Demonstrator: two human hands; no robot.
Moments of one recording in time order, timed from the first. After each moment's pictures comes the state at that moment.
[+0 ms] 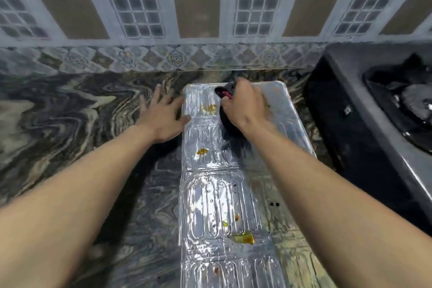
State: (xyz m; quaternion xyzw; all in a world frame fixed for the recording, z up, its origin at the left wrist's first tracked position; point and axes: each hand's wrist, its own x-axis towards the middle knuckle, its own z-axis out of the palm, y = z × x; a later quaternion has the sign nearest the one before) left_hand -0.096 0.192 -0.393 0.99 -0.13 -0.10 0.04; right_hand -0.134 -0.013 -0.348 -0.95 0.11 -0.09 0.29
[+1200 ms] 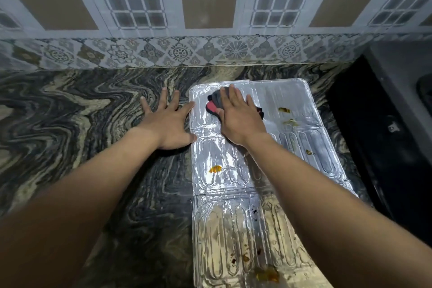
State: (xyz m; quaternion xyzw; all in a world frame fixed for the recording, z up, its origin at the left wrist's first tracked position) left_hand -0.048 0.198 -0.407 0.96 -0.16 -0.22 -0.02; right_hand -0.061 0.001 -0.442 -0.99 -0.06 0.08 0.10
